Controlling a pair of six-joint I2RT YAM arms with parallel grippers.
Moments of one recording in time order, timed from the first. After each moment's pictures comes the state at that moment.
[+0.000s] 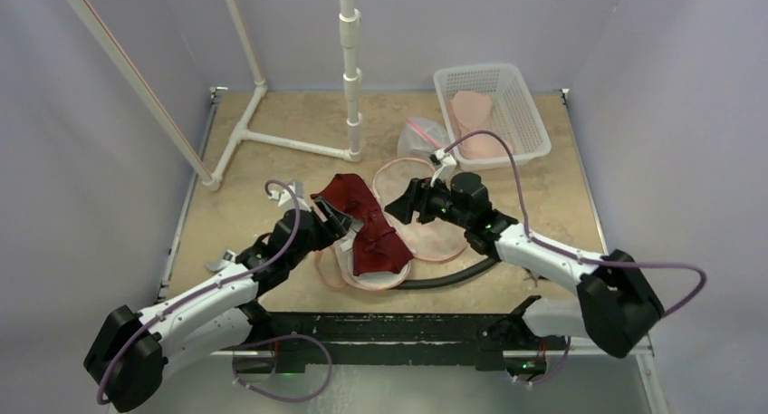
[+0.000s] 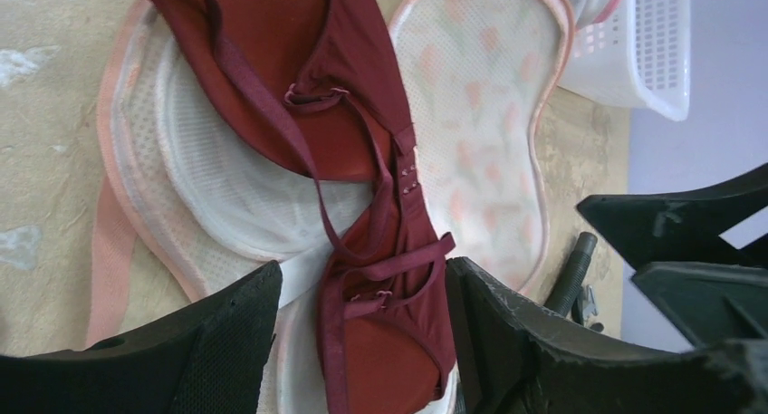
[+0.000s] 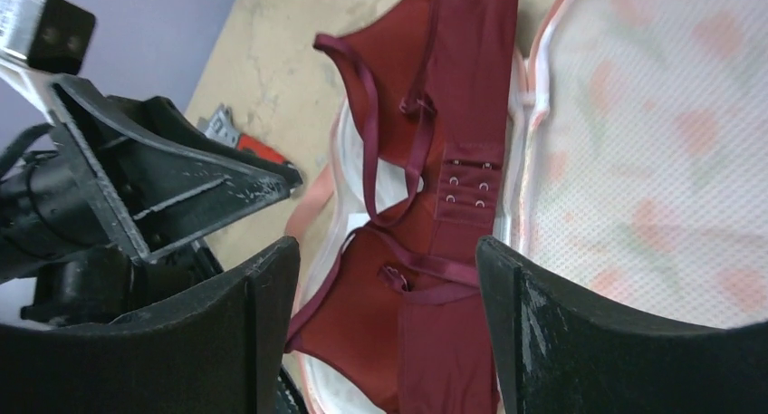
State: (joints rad) left arm -0.69 0.90 0.39 0.00 -0.24 -1.04; right arm 0.64 1.23 0.63 0.28 -0.26 0.60
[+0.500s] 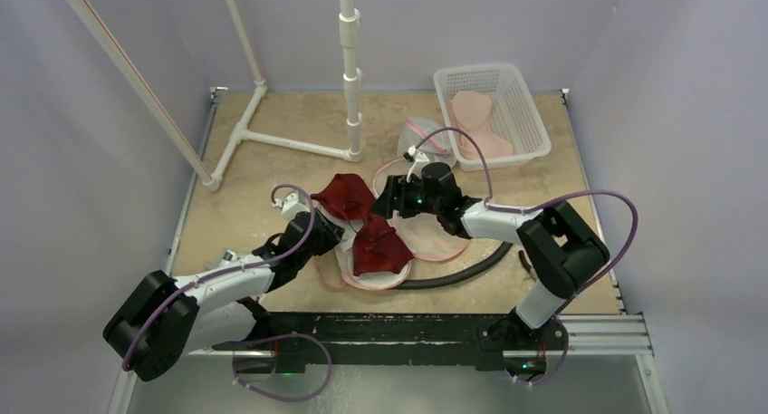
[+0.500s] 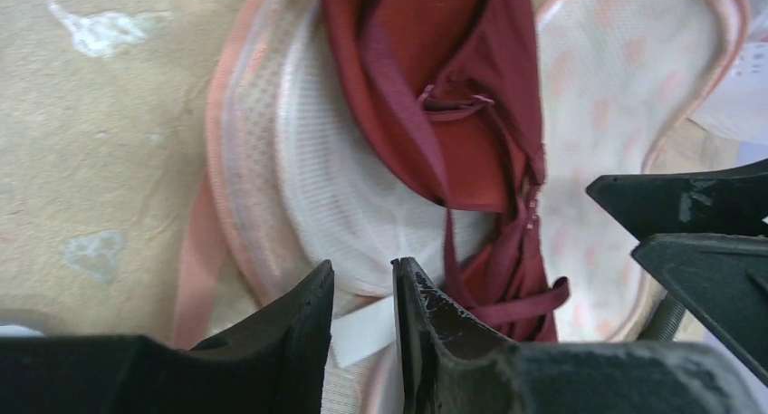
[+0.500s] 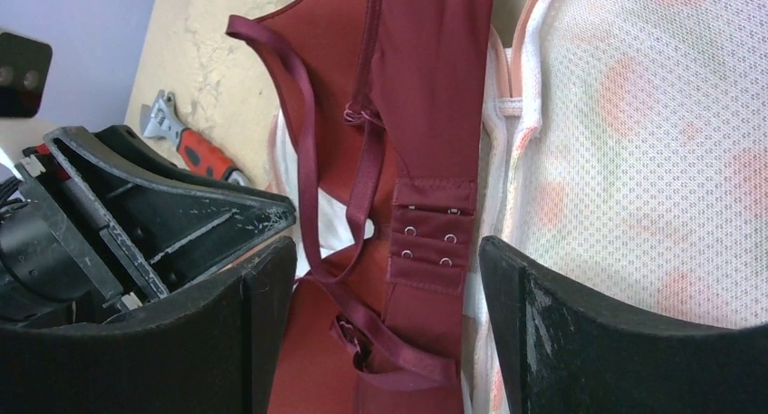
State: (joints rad) left arm -0.66 1.12 0.32 0.17 -0.29 -1.07; right arm 0.64 1.64 0.78 0.38 -0.34 0.61
